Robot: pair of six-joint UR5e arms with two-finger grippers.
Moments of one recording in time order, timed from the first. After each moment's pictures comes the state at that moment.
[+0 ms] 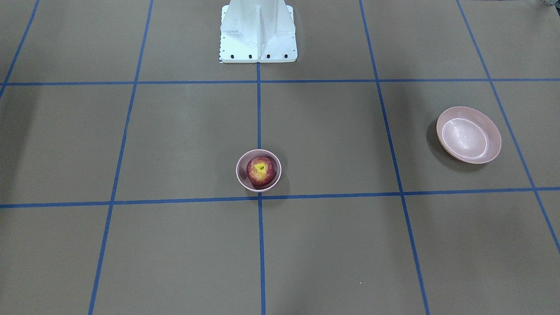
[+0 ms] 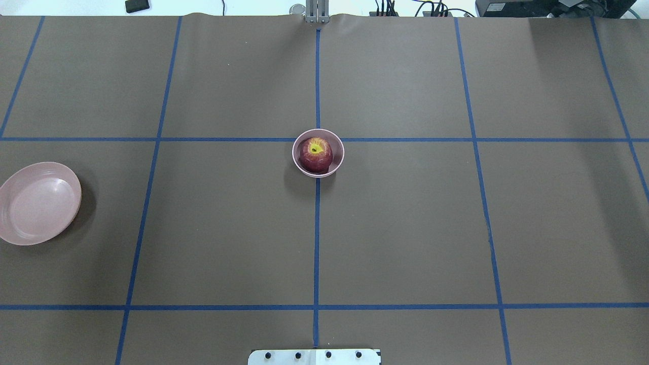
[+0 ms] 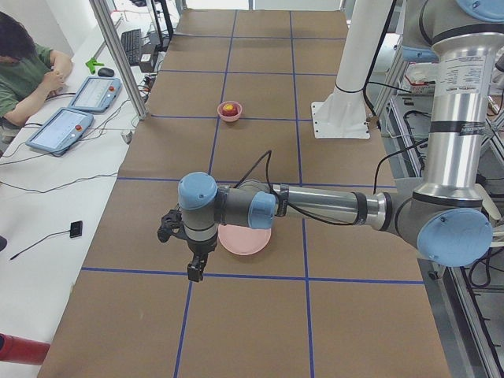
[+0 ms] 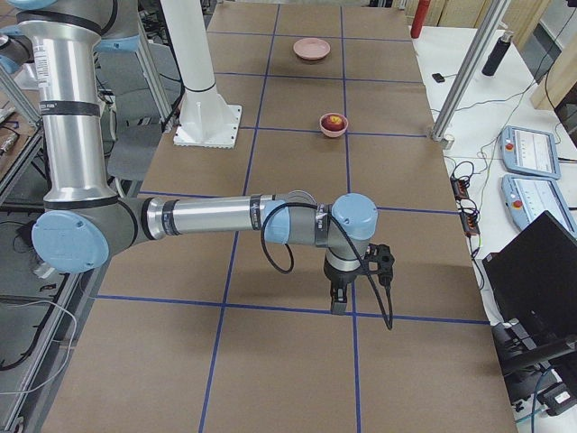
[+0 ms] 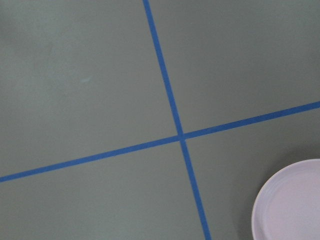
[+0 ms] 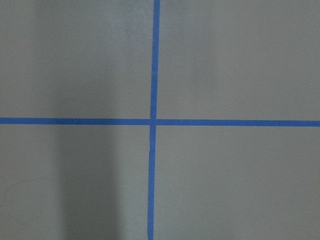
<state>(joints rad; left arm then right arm) -1.57 -1.59 -1.62 -1.61 -2.23 0.14 1.64 -1.54 1.63 -1.71 2.31 -0.03</state>
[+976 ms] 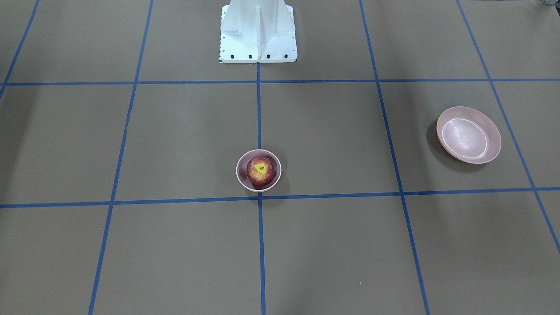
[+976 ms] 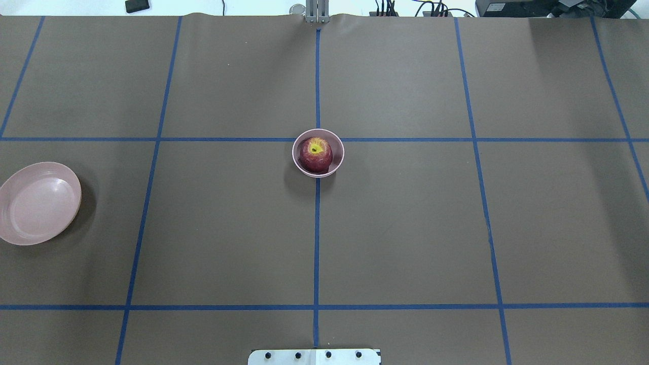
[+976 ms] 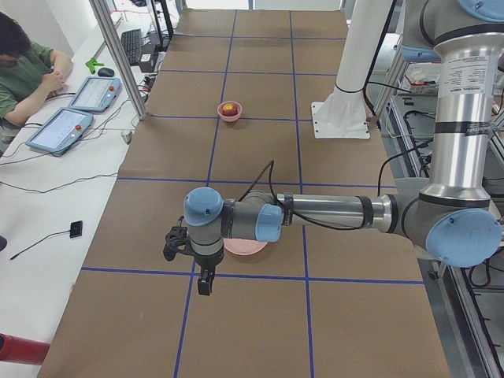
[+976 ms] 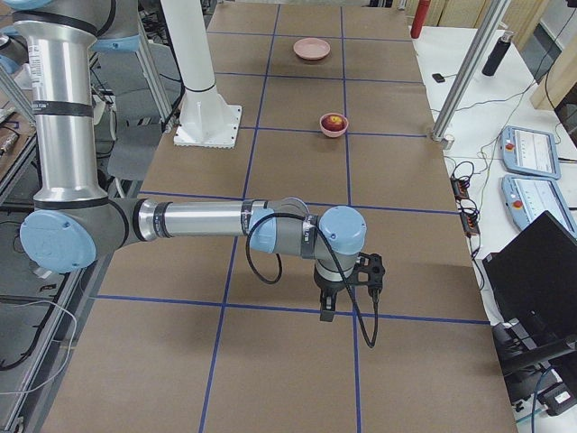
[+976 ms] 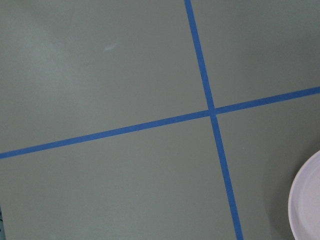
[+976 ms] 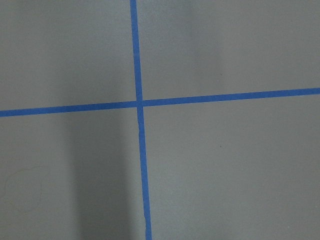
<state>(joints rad) -1.58 -1.56 -1.59 -1.63 -2.24 0.04 1.65 -1.55 1.64 -1.71 2.34 -0.03</state>
